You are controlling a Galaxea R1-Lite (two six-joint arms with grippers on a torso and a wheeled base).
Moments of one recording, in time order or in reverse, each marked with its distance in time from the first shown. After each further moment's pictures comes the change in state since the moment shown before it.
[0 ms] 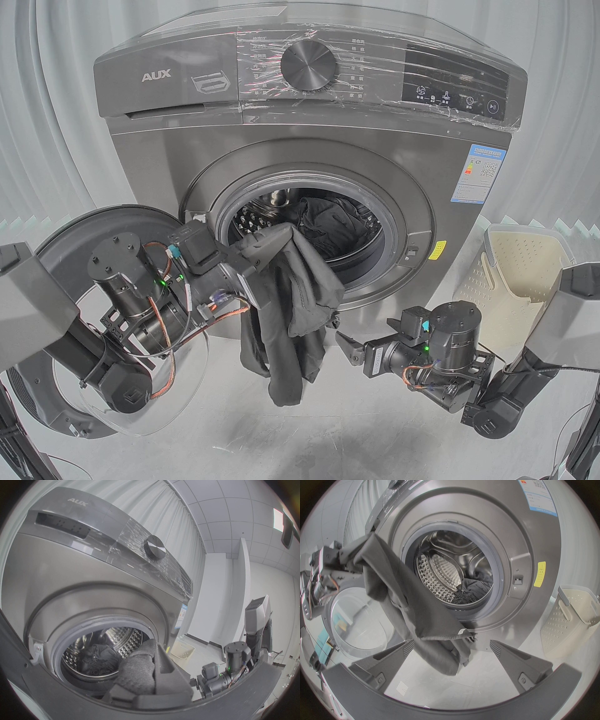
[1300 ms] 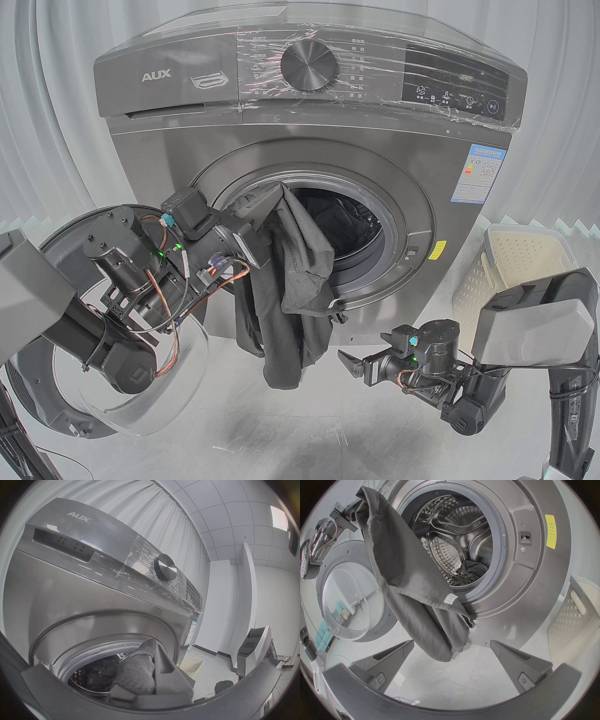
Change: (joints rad) left arm 0.014 0.002 -0.121 0.000 0.077 -0.019; right arm -0.130 0.297 -0.032 -0.223 0.183 -0.099
